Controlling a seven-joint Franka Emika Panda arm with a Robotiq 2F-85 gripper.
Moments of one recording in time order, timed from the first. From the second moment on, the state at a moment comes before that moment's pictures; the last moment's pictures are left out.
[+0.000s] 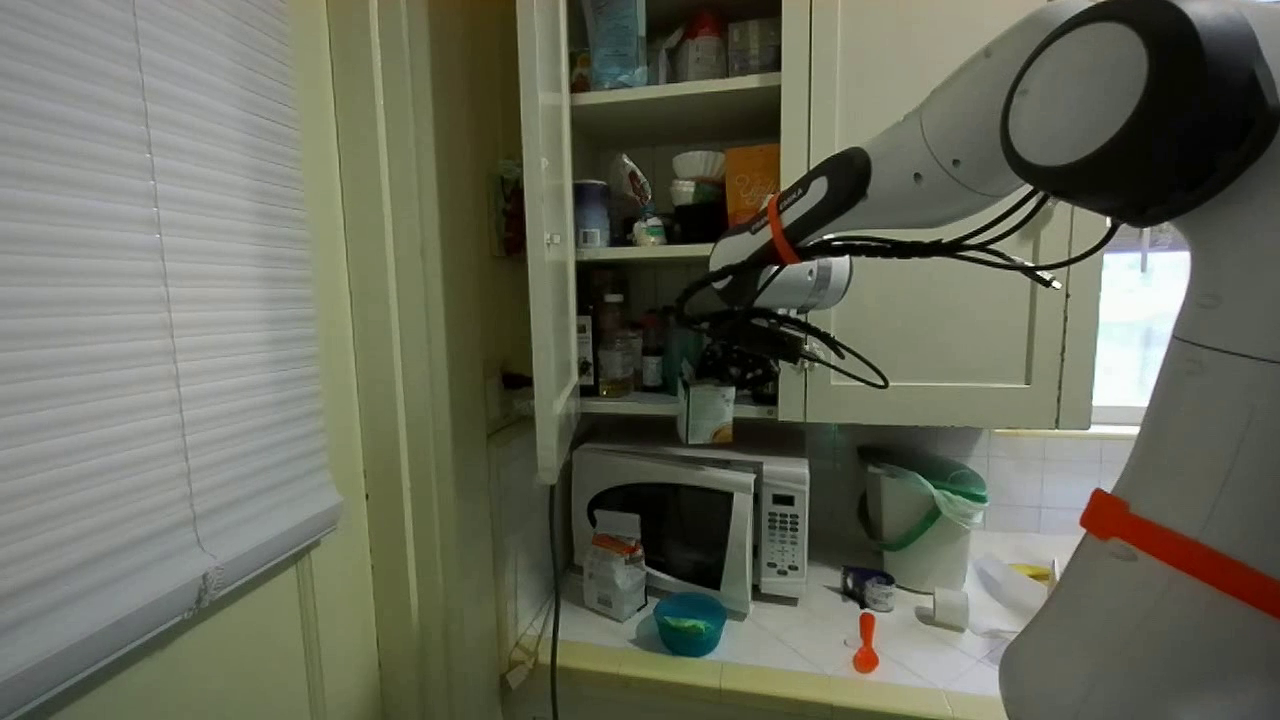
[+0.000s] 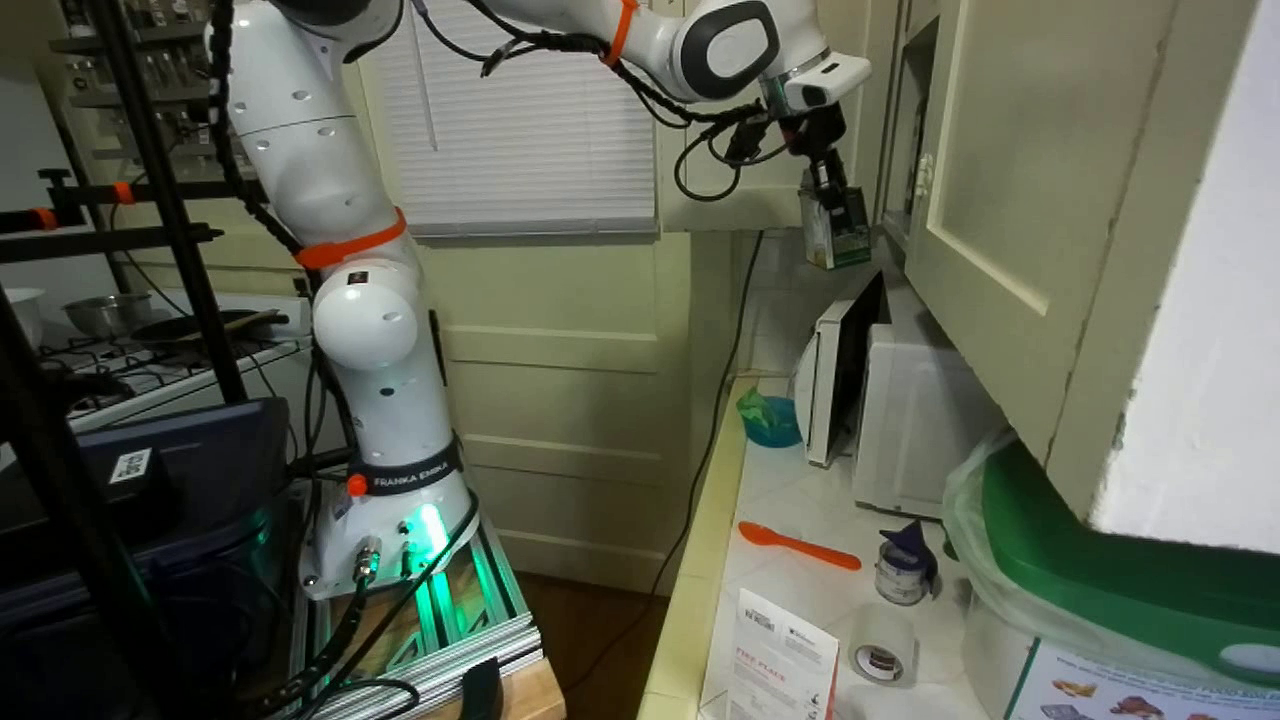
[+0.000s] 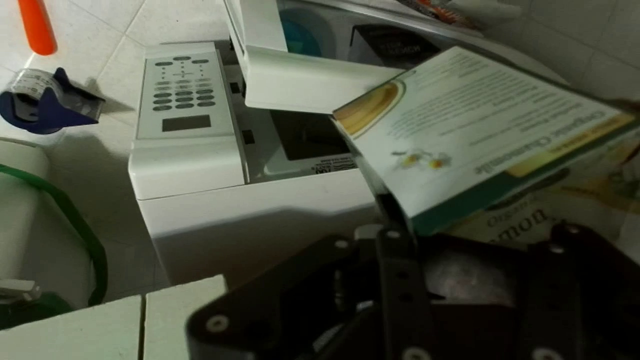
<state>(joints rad) -0.15 -0.20 -0.12 -2.14 0.05 2.43 0.54</state>
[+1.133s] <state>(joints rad) -0.31 -0.29 -0.21 -2.33 0.08 2.39 0.50</state>
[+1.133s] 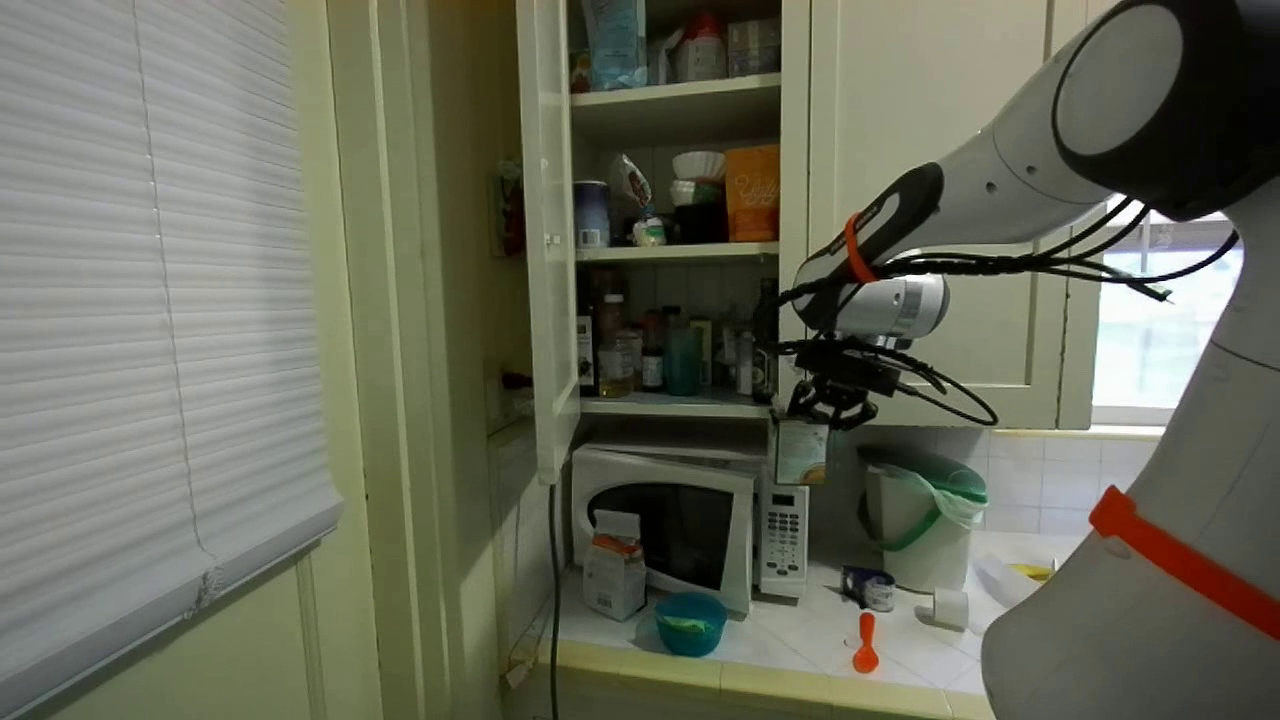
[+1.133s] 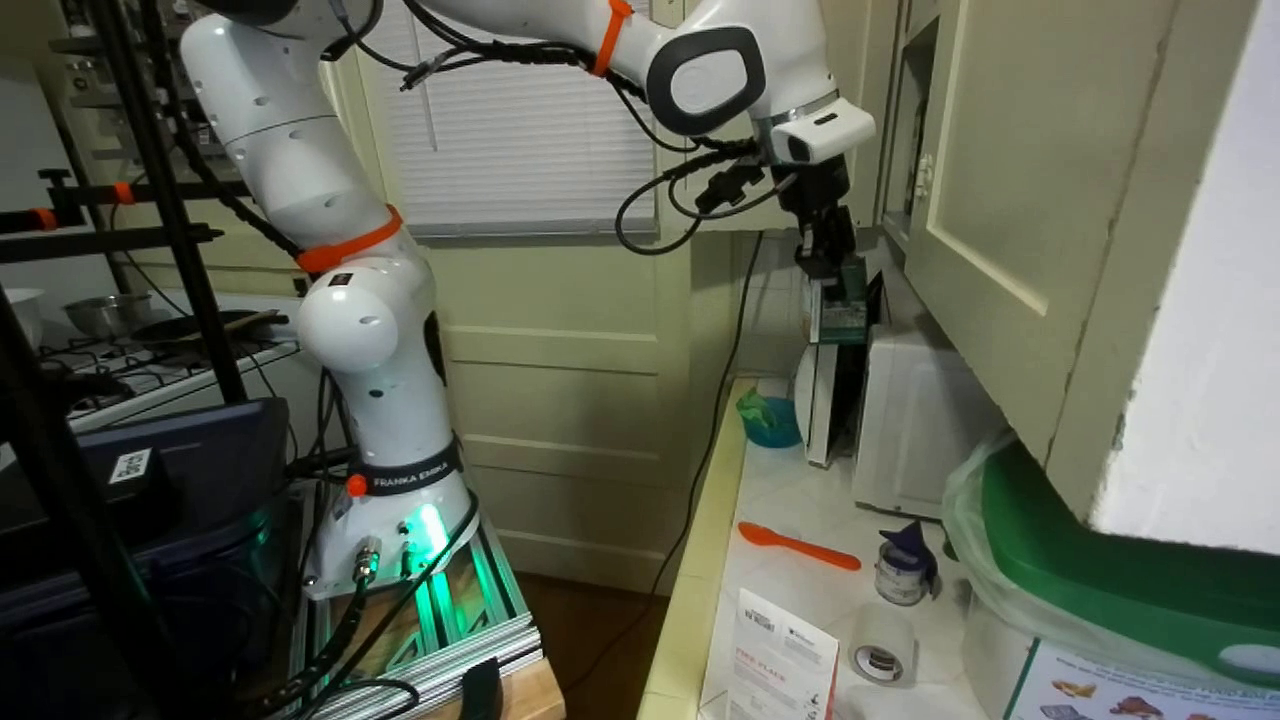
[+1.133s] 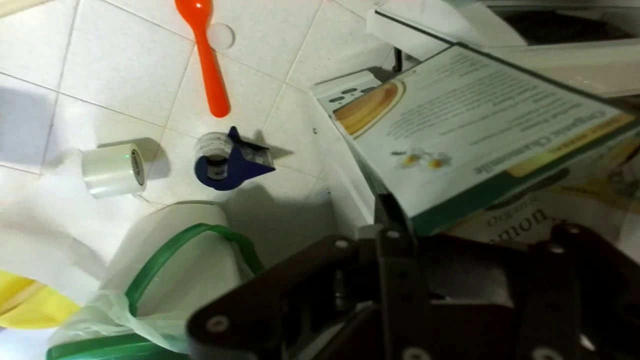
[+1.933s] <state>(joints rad) -0.39 -0.09 -0.28 -2.39 0.08 2.46 0.66</state>
